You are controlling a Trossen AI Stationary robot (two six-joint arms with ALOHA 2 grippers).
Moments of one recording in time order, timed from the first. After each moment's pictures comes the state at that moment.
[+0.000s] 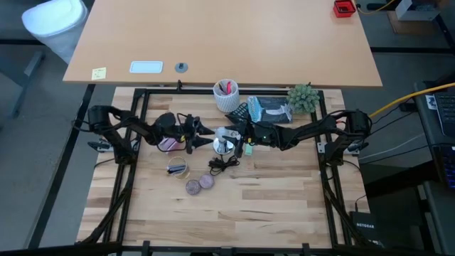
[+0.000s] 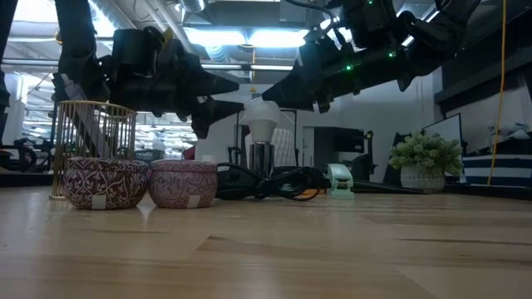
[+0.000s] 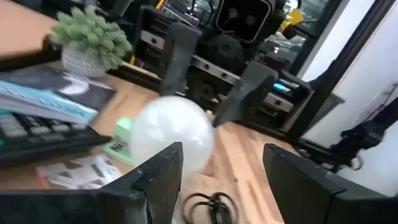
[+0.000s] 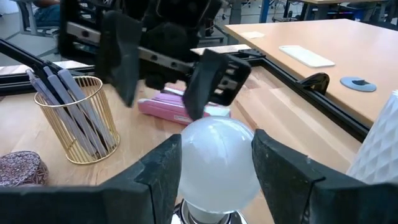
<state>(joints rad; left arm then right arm) 0.34 1.66 0.34 1.32 0.43 -0.41 -0.08 1.70 0.74 0.71 0.14 0.05</state>
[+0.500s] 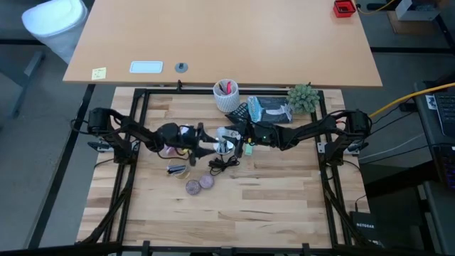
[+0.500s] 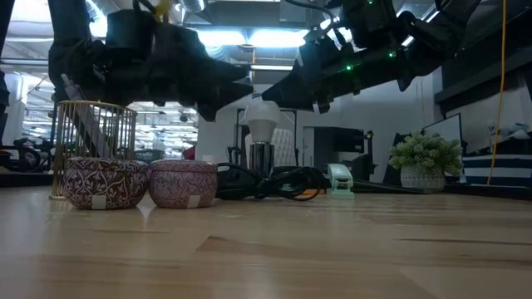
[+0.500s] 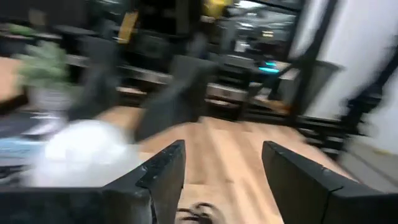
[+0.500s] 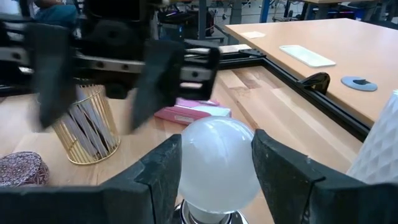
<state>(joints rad) 0.15 1.66 0.37 1.32 0.22 -0.18 -0.08 1.70 0.74 0.71 0.13 0.05</state>
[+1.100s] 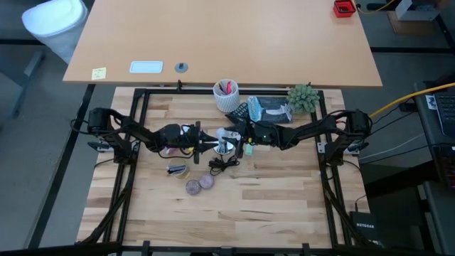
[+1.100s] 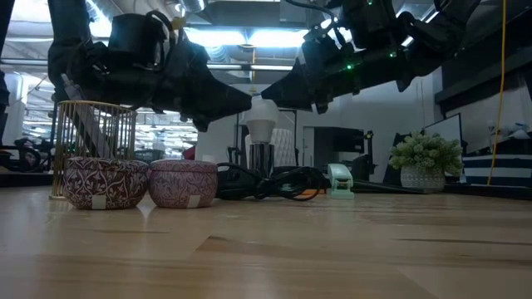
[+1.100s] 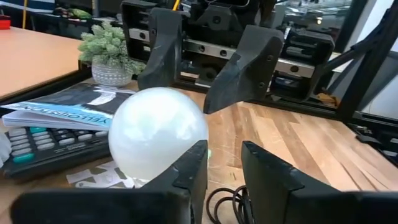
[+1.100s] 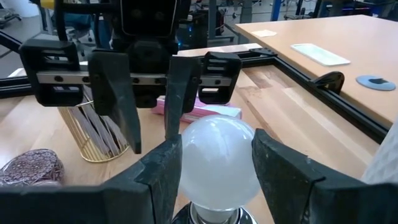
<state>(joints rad) 0.15 1.66 0.37 1.23 0.07 -0.18 -0.08 1.70 0.74 0.71 0.08 0.06</state>
